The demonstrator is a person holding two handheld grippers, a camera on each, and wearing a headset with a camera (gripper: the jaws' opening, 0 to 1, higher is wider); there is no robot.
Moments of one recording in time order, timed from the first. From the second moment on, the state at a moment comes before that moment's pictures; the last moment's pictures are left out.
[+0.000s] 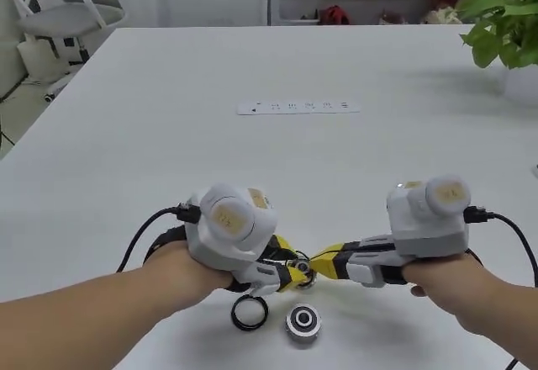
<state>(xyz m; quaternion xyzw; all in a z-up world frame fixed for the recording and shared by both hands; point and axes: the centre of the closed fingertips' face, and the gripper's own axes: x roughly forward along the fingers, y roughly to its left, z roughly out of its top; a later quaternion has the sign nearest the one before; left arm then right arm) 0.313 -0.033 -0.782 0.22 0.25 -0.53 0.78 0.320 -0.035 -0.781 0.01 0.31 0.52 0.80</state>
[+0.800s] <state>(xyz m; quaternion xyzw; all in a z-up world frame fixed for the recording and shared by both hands) 0.303 0.002 -0.744 0.17 0.23 -0.51 0.81 0.317 -0.032 -0.767 0.04 0.30 0.53 0.79</state>
